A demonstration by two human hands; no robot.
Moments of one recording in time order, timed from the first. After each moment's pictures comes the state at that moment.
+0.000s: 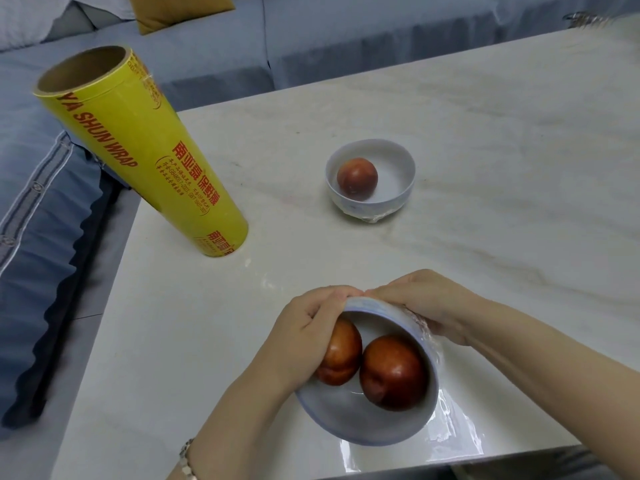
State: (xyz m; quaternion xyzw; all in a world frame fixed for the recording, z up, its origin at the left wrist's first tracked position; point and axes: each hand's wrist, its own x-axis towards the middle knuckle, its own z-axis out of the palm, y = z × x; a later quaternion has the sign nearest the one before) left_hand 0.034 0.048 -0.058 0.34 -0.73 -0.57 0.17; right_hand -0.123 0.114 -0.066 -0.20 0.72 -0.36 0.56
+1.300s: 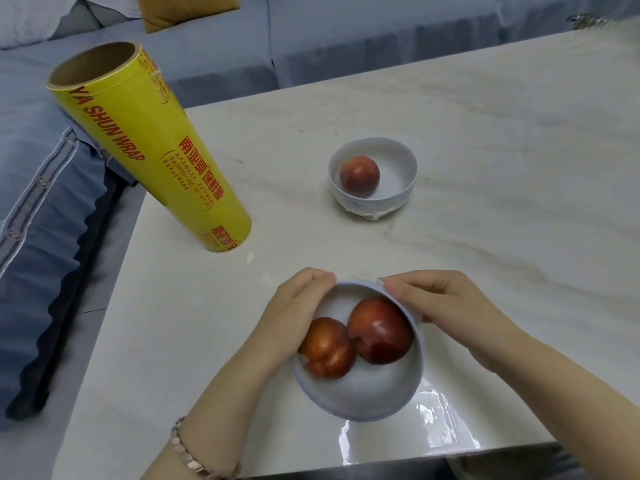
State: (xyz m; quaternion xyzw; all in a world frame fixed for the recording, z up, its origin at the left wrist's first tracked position) left_hand 0.035 0.032 -0.052 0.42 -0.69 -0.57 0.14; right_hand -0.114 0.147 -0.049 -0.26 0.67 -0.51 0.47
